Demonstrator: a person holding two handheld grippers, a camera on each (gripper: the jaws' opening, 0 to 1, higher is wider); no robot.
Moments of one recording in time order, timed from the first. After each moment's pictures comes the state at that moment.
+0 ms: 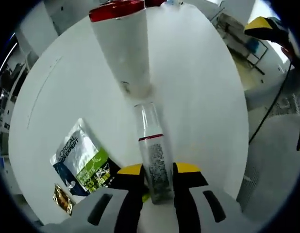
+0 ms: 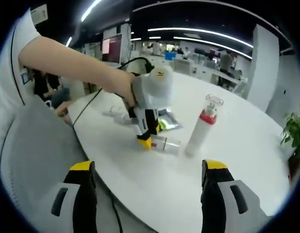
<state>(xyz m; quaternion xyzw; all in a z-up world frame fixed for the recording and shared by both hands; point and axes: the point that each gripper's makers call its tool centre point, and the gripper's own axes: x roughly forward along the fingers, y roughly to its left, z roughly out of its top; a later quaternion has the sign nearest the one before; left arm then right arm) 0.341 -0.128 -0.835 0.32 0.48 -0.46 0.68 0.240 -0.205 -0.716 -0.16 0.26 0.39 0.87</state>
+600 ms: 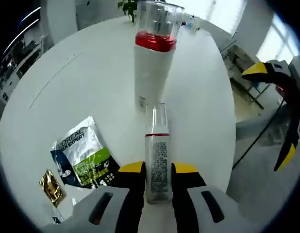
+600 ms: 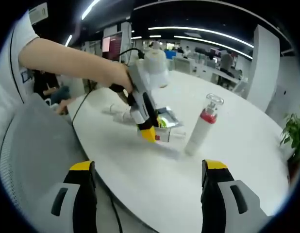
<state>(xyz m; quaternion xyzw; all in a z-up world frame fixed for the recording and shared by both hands) 0.336 -0.131 -0.791 0.16 0.46 -0.47 0.74 0.240 -0.206 -0.718 -0.17 0.27 0.39 0.87</state>
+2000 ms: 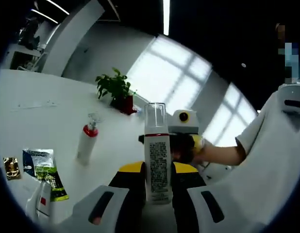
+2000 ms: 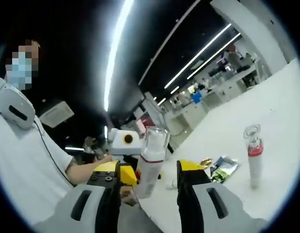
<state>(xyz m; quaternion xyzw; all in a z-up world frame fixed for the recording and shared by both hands) 0.218 -0.131 -0.611 -0.18 0.24 -0.62 0.73 0.235 -0.132 -0.585 0.23 0.12 0.54 0.80</state>
